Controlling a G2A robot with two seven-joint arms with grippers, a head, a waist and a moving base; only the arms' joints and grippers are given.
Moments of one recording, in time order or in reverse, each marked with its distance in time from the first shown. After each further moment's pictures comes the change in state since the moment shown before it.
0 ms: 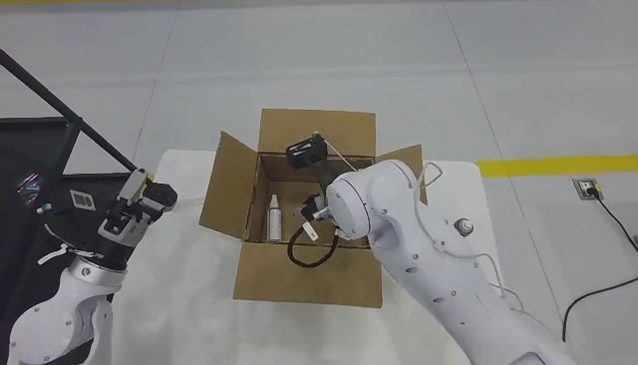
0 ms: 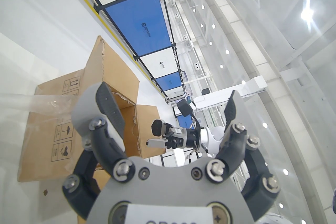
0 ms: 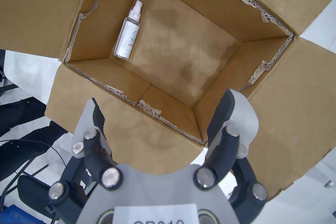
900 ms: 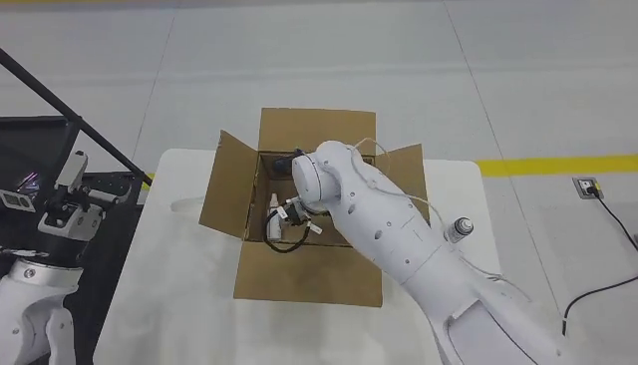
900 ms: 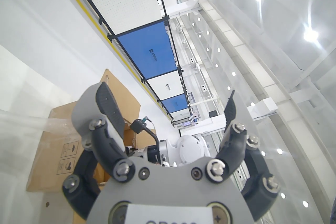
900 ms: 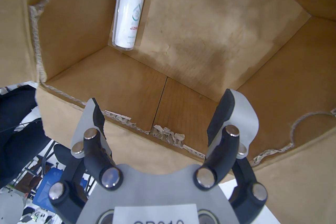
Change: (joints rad) left arm 0.030 0.018 -0.125 -0.145 -0.015 0.171 0.110; right arm 0.290 -0.227 -0.232 0.800 0.386 -0.035 -0.139
